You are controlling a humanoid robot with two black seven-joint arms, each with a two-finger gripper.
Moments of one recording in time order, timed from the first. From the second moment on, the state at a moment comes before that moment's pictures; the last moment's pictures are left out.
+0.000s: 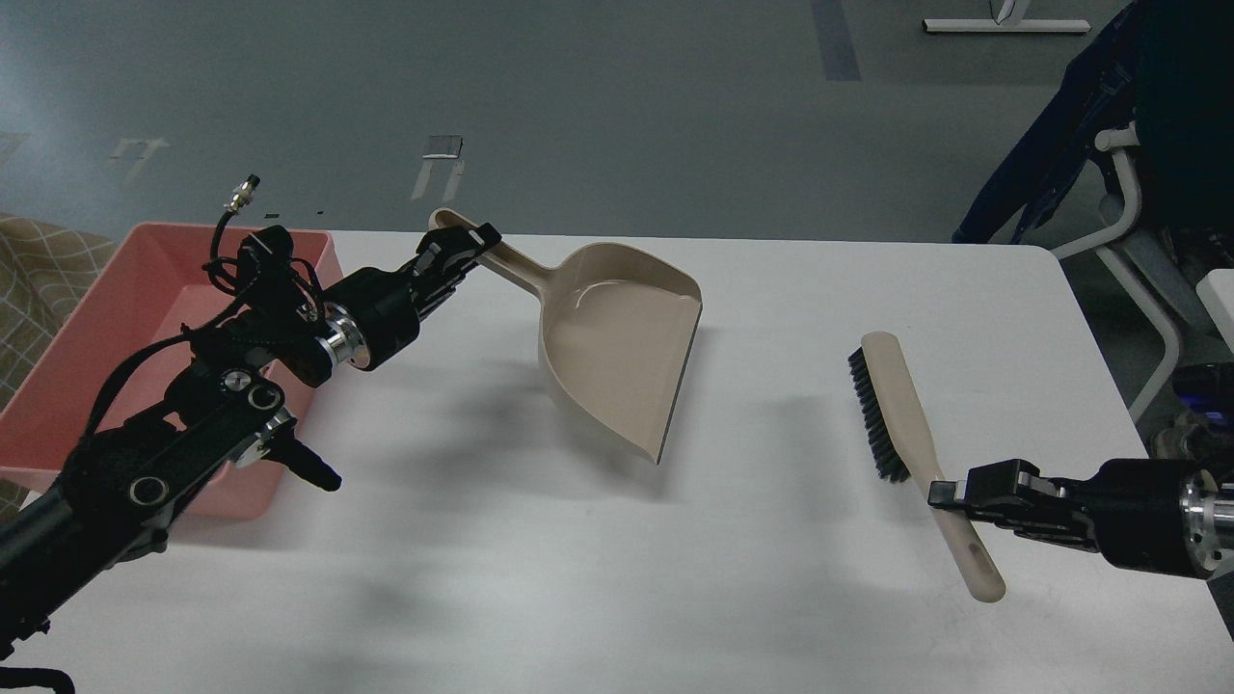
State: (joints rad) left arm -0.47 0.47 -0.88 -1.21 1.16 -0.13 -0.11; right arm 0.65 -1.19 0.34 1.73 -0.89 0.49 0.03
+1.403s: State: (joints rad) left arm -0.41 0.46 -0.88 -1.16 1.16 -0.12 -0.14; right arm 0.64 -1.19 0.34 1.73 -0.89 0.49 0.03
